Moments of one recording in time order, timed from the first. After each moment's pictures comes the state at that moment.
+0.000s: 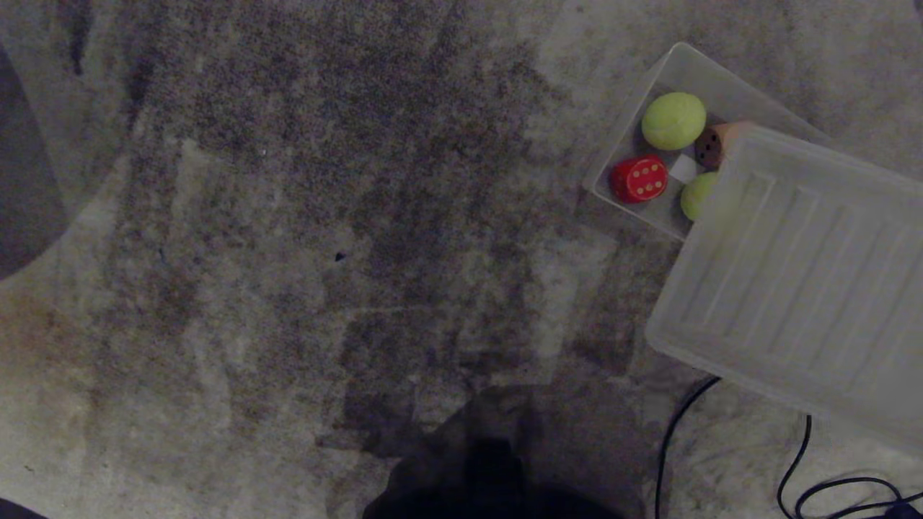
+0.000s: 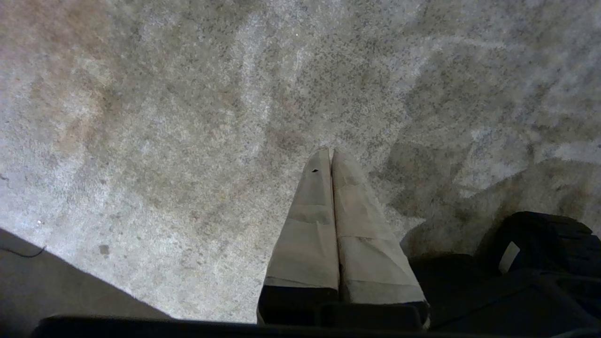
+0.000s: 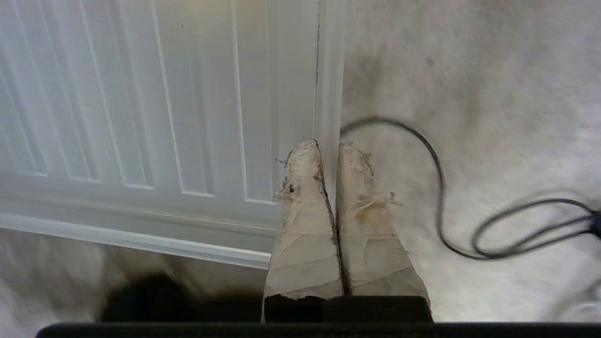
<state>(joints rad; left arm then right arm) -0.01 0.00 0.00 0.00 0.06 -0.10 0.03 0.53 -0.26 -0.22 -0.17 0.32</state>
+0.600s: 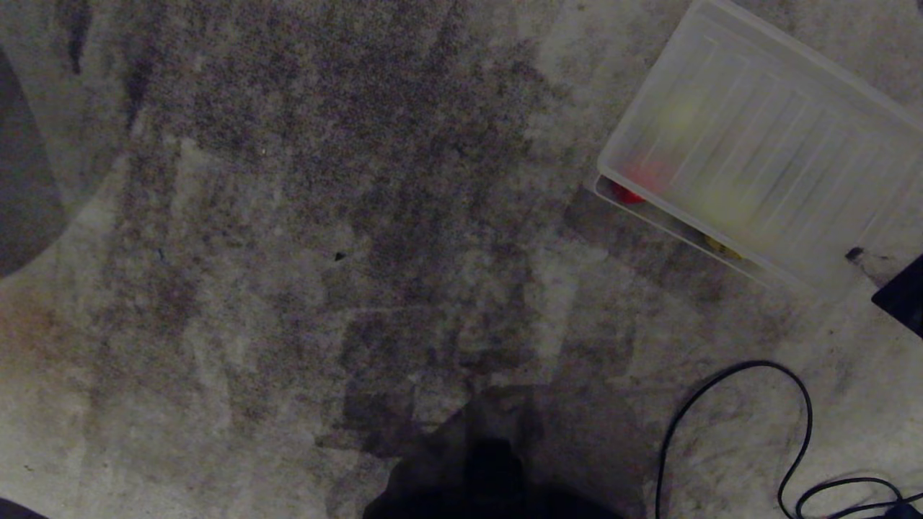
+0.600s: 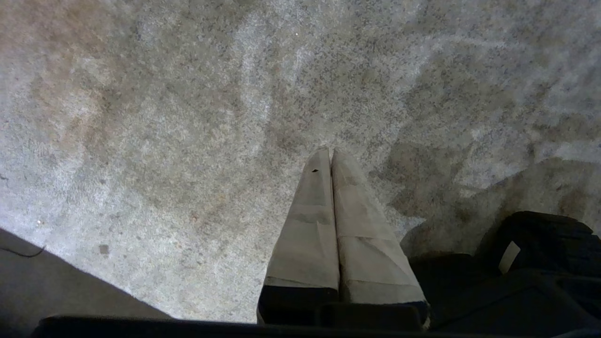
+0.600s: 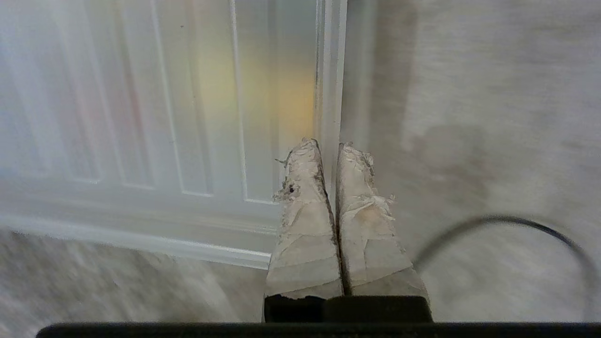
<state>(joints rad) -0.01 0.00 0.00 0.00 0.06 -0.10 0.09 1.16 -0.41 -0.79 -0.16 0.49</state>
